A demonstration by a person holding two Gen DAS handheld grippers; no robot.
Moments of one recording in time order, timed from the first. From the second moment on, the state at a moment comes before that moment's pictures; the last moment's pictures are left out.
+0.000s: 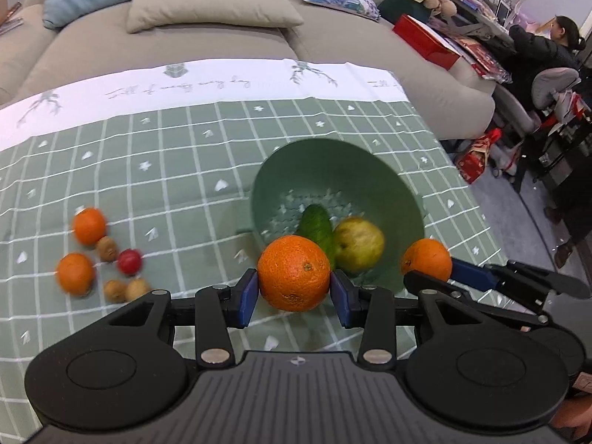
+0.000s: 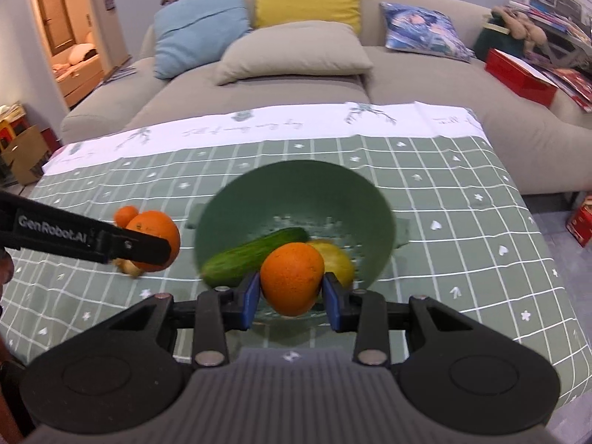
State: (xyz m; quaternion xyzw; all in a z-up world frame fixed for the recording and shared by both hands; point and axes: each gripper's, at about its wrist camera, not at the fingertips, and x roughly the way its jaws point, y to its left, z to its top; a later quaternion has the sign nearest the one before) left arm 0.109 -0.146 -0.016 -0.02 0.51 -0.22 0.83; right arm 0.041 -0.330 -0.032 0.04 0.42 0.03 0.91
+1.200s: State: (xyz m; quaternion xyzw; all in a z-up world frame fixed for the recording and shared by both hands) left arm 0.231 -0.210 -0.091 -0.01 0.58 -0.23 0.78; right arm 0.183 -0.350 -0.105 0.04 0.49 0.05 0.87
